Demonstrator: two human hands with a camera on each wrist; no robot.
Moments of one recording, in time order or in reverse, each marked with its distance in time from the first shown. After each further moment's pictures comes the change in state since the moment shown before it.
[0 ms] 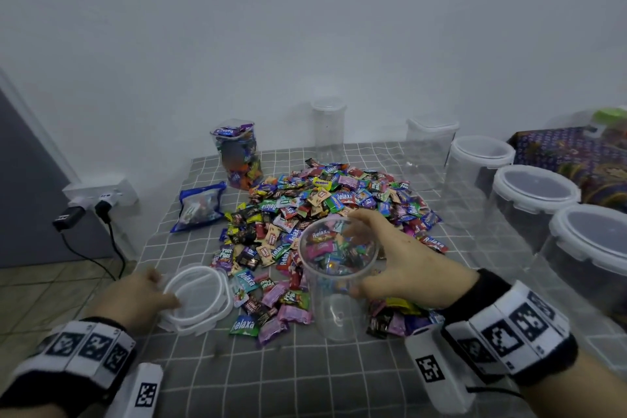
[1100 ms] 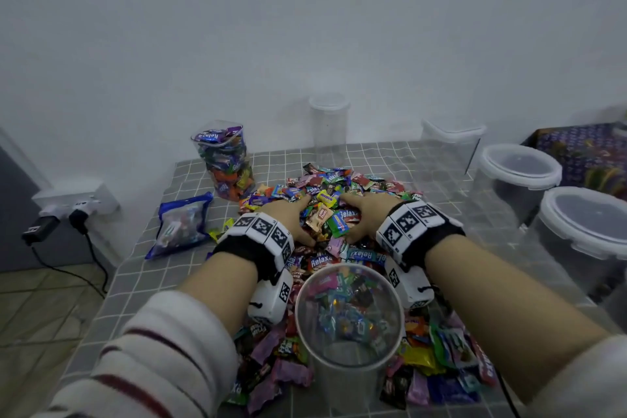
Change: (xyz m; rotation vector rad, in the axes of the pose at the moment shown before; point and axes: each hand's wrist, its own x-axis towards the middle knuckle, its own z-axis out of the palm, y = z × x) left_hand 0.081 0.235 0.047 0.517 -0.215 0.565; right_hand 0.173 0.066 -0.043 -0.769 -0.156 0.405
